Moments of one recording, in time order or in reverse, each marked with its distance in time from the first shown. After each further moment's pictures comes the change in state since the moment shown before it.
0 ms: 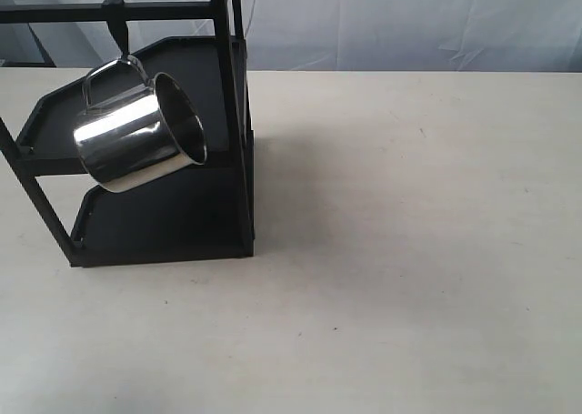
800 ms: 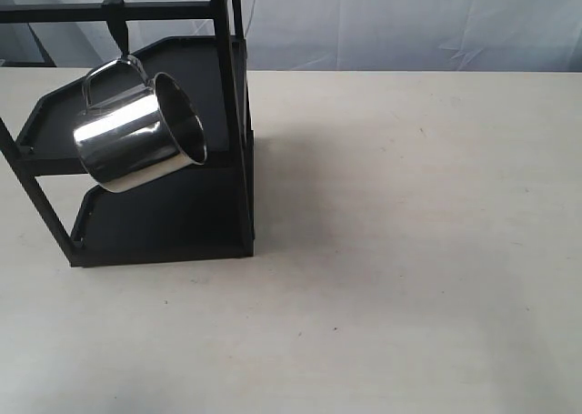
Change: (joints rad) left arm 0.000 0.000 0.000 0.000 0.000 0.000; right arm -0.219 -0.284 0.442 -0.137 -0.032 0.140
